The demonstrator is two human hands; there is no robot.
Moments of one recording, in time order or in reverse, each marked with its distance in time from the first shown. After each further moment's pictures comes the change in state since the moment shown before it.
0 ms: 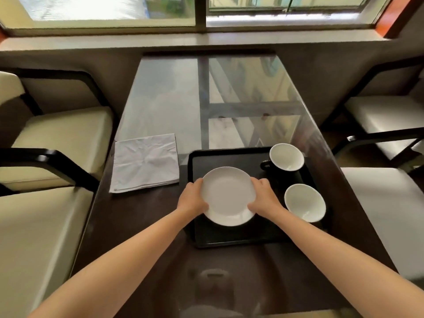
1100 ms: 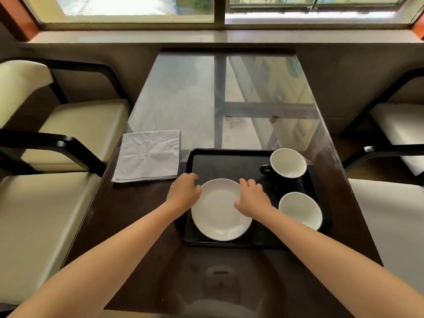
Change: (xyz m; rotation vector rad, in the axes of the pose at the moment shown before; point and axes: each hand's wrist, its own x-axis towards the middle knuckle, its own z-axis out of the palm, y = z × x) left_hand -0.005 0.013 -0.008 0.122 0.227 0.011; right_hand 0.017 -0.005 0.002 -0.375 -0.092 -0.117
